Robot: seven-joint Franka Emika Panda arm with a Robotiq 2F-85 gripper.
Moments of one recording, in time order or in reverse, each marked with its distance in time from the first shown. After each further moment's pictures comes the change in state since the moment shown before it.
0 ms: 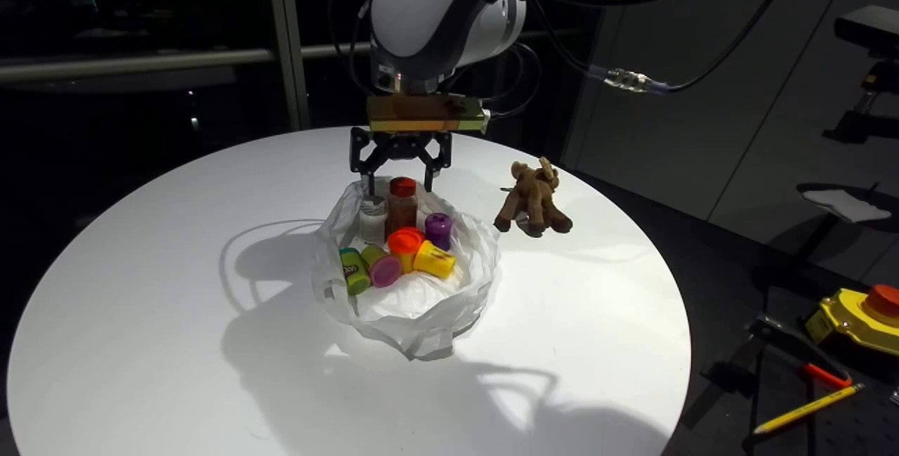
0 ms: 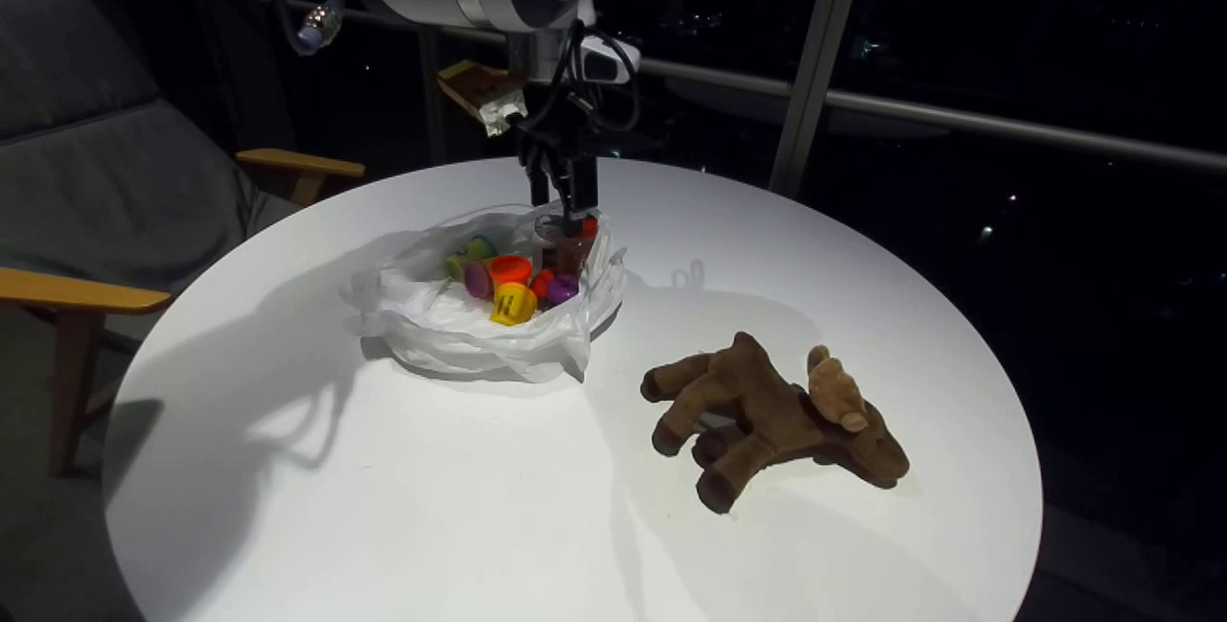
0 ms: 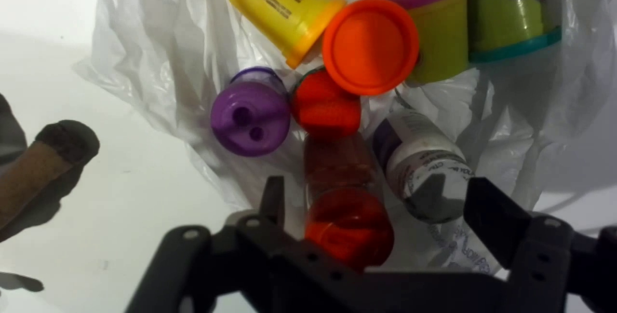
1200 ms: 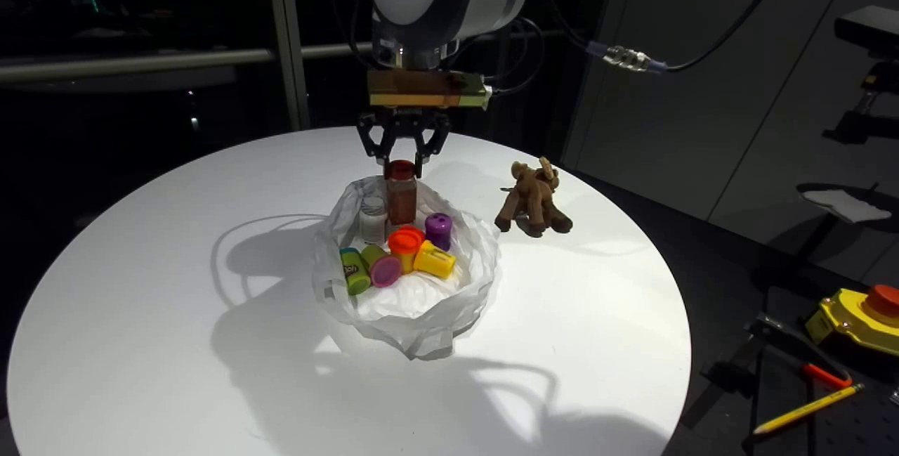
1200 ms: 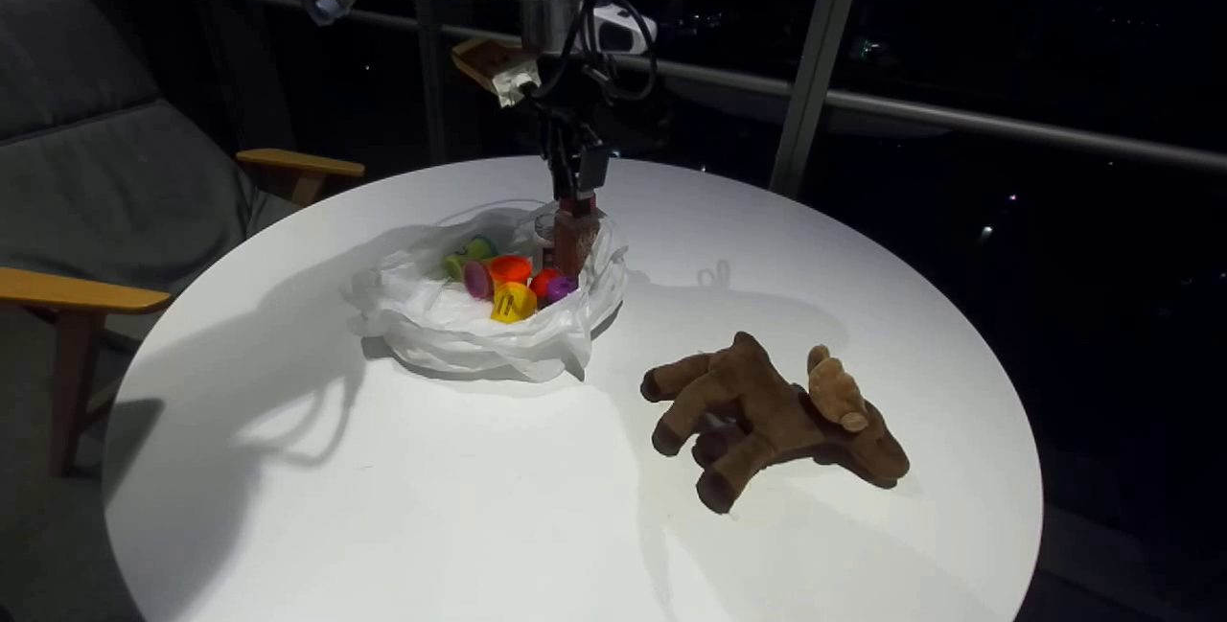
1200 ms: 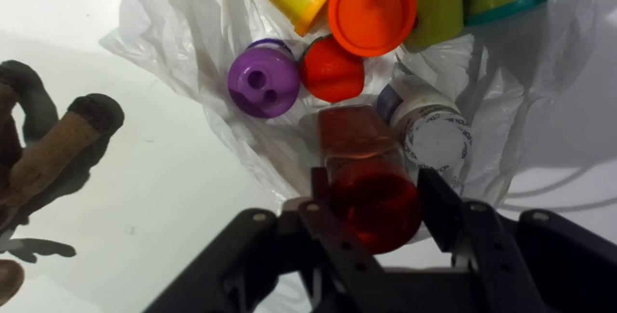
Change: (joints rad) arm 0.010 -0.035 -0.030 0.018 0.002 -0.040 0.013
